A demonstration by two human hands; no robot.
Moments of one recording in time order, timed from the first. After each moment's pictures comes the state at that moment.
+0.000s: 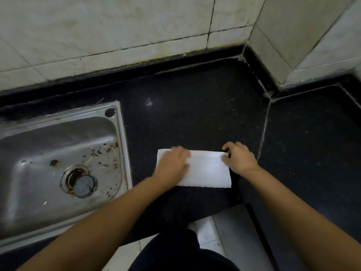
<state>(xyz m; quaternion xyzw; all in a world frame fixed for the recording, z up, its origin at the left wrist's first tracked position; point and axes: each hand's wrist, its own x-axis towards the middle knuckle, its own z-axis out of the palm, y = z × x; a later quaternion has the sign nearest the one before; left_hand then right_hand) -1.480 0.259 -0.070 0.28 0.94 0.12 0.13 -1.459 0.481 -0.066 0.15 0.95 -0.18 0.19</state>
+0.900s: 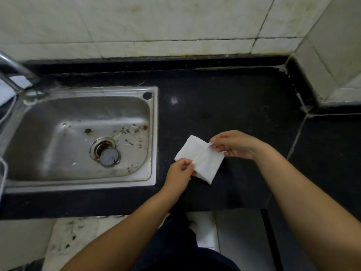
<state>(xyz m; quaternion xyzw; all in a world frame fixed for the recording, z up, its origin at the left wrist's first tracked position) -1.407 0.229 -0.061 -0.18 0.73 0.63 0.18 -1.506 0.407 -0.016 0.13 0.74 -0.52 0.40</state>
